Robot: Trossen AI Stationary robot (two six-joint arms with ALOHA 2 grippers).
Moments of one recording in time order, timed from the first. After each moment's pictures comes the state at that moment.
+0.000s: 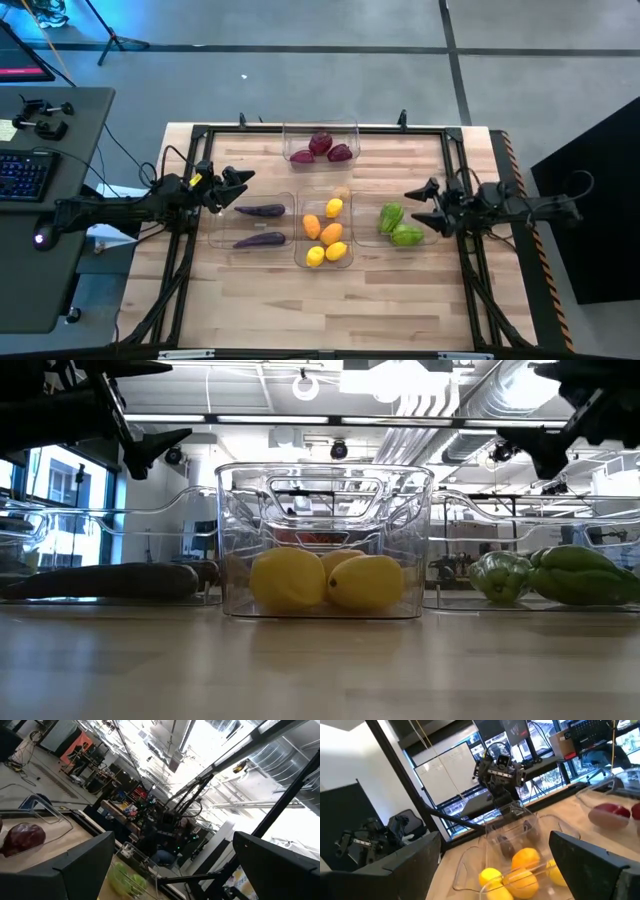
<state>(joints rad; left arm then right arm) 0.17 0.36 0.01 0.64 -0.03 -0.70 0.07 0.05 0.11 0.06 0.05 0.43</state>
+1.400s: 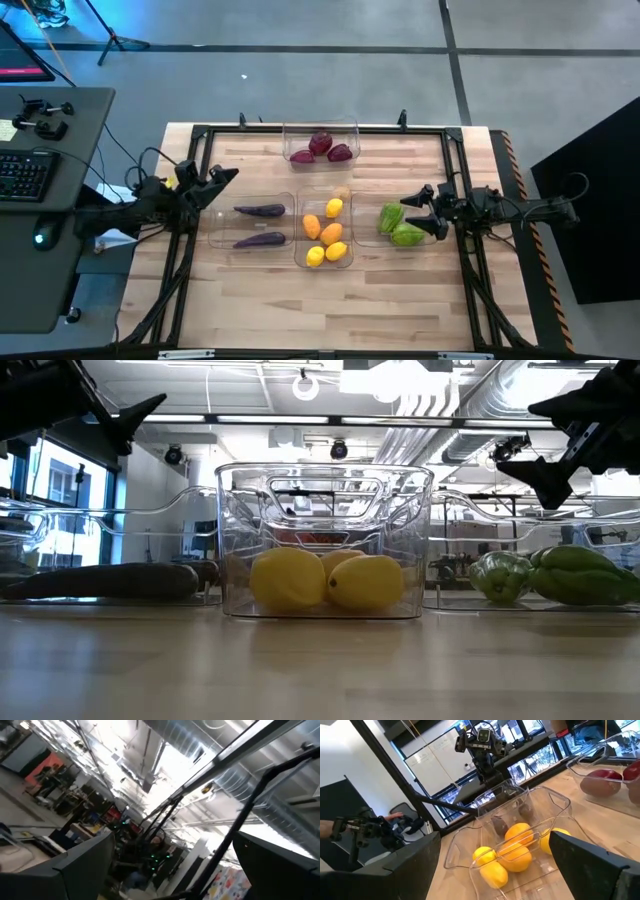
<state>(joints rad) 0.14 0.00 0.01 0.47 -0.03 -0.70 0.07 0.00 0.01 0.02 0.05 0.52</state>
